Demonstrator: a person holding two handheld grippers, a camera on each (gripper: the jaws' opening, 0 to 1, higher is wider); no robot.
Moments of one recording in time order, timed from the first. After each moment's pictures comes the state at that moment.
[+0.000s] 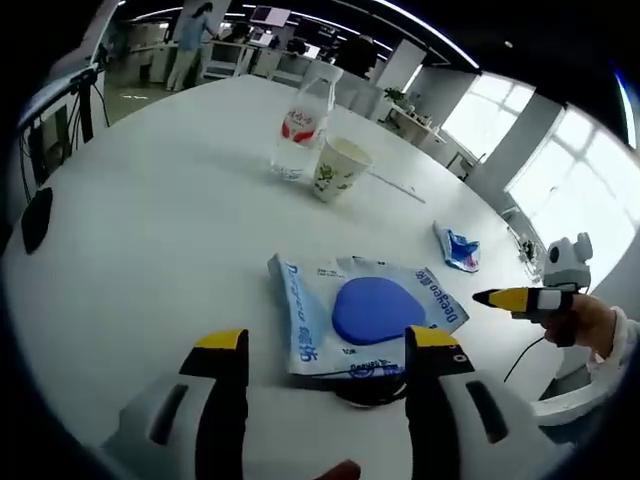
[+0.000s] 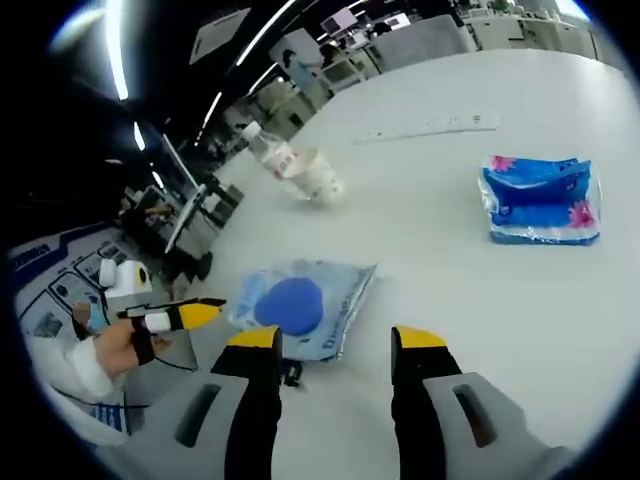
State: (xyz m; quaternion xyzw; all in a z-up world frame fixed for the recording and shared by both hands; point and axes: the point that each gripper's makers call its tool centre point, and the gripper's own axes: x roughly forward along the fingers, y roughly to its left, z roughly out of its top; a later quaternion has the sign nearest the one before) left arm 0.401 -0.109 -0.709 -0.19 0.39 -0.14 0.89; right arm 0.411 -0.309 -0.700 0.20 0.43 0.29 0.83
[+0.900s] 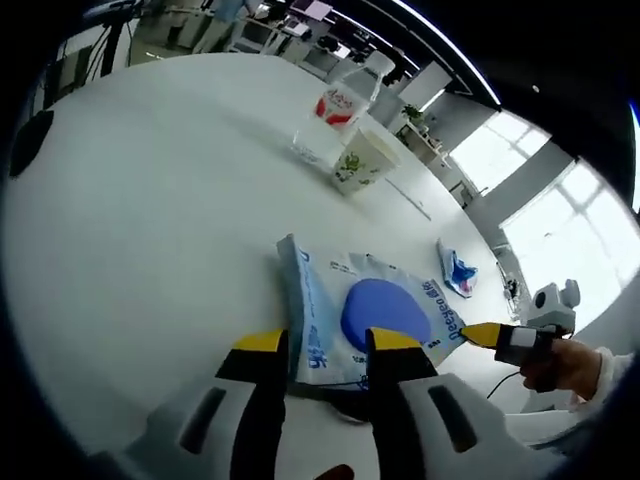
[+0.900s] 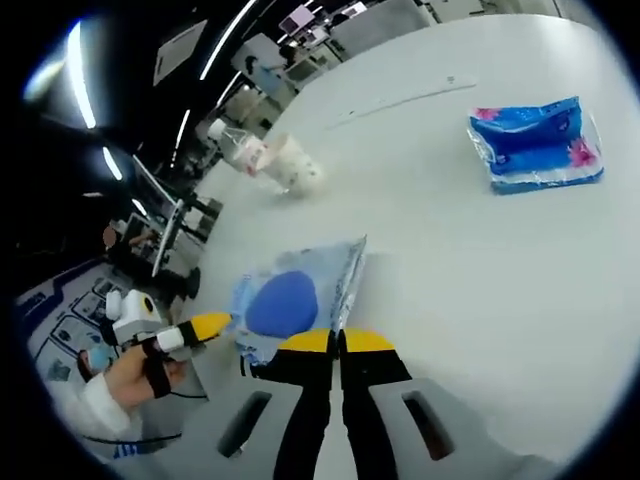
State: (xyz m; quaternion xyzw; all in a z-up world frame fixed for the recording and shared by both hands) left arm 0.405 -0.112 -0.738 -0.27 0.41 -0.13 0.86; right arm 0.410 -0.295 -0.726 0.25 0.46 0.23 0.82
